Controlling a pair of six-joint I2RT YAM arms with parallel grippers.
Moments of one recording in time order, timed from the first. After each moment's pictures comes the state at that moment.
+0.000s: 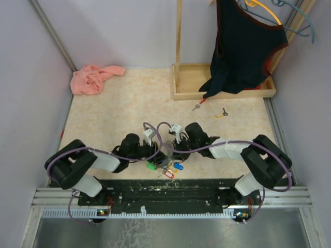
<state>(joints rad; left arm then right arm) -0.74 1.54 0.30 0.80 0.42 -0.44 0.74 1.50 0.57 0.15 -0.52 0.08</state>
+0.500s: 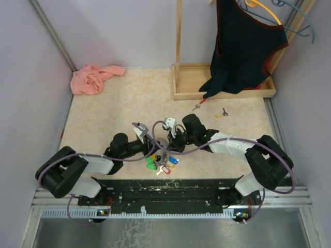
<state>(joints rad) -0.67 1.40 0.24 0.99 0.42 -0.24 0.73 1.47 0.73 0.05 -0.57 -0.16</state>
